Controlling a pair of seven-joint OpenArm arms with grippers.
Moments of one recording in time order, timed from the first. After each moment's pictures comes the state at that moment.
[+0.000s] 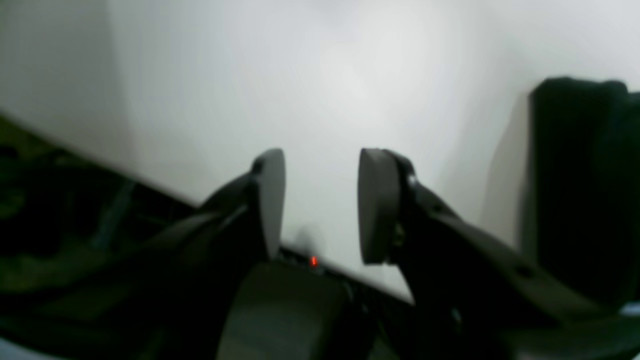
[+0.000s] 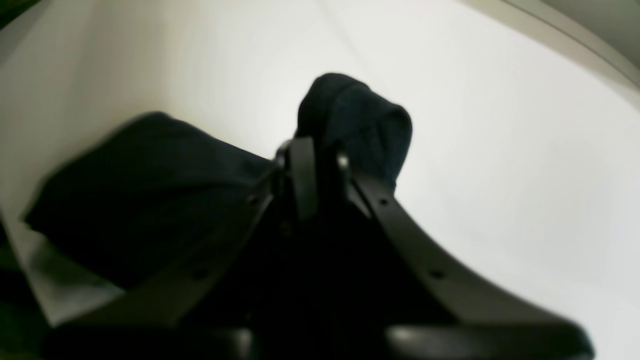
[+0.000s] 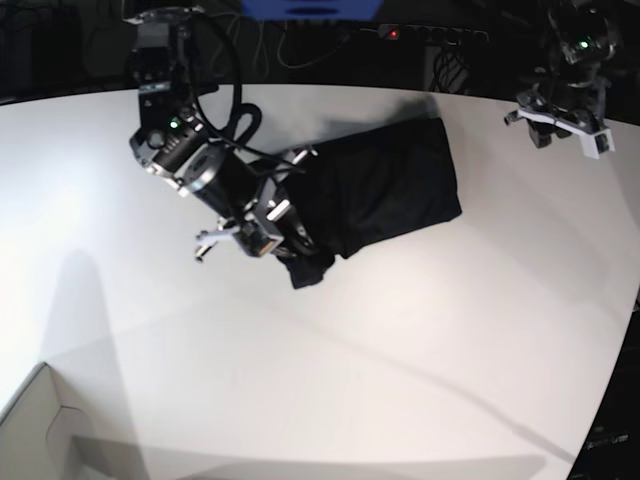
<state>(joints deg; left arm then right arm) 31.0 -2.9 -31.3 109.1 -22.5 -6.4 40.7 -10.1 -1.2 -3.9 106.9 -2.5 39.6 -22.9</state>
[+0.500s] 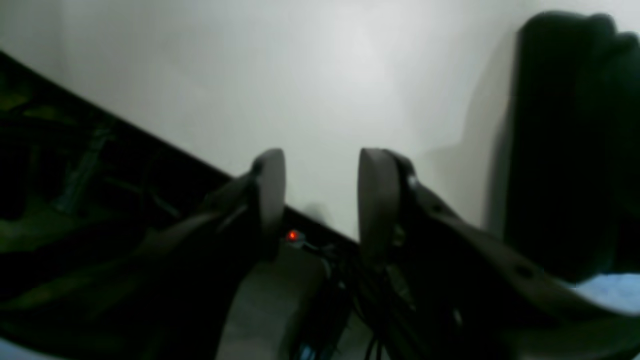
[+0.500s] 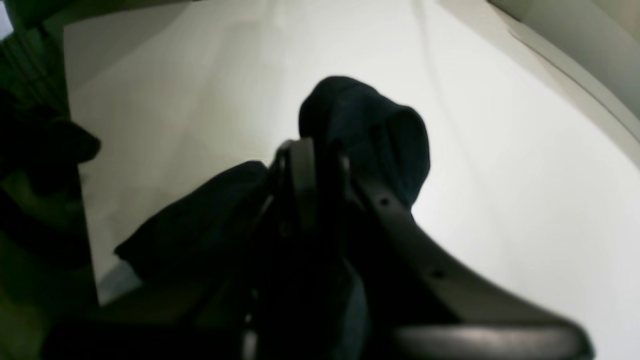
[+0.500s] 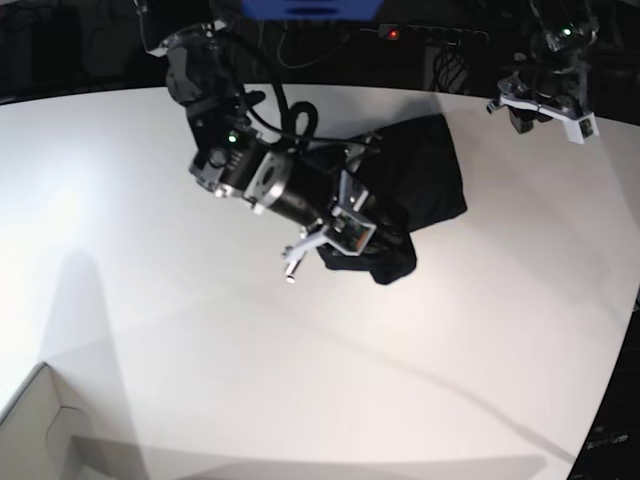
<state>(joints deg) 31.7 1.3 -31.2 109.3 -22.3 -6.4 40.4 -2.6 -0.8 -21.0 102.4 -2.8 39.6 -23.1</state>
